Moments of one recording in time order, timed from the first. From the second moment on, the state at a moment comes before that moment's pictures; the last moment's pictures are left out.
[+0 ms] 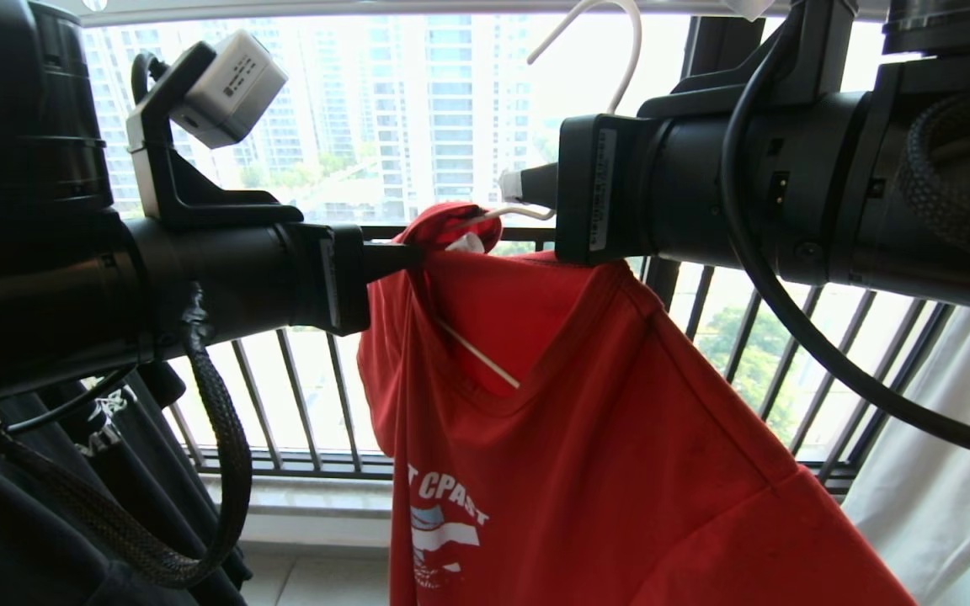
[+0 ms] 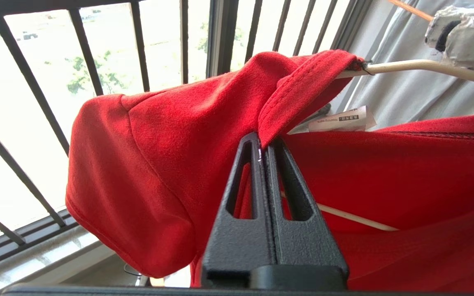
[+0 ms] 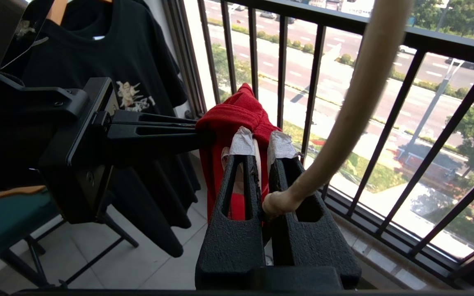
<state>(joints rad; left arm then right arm) -0.64 1.38 -1.11 -0.18 -0.07 -0.15 0.92 1.61 -1.54 0.02 -0.23 0.15</state>
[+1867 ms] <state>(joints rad) -0.60 1.48 -1.11 -0.20 -0.05 -0.10 0.92 1.61 -1.55 0.02 -0.23 0.13</state>
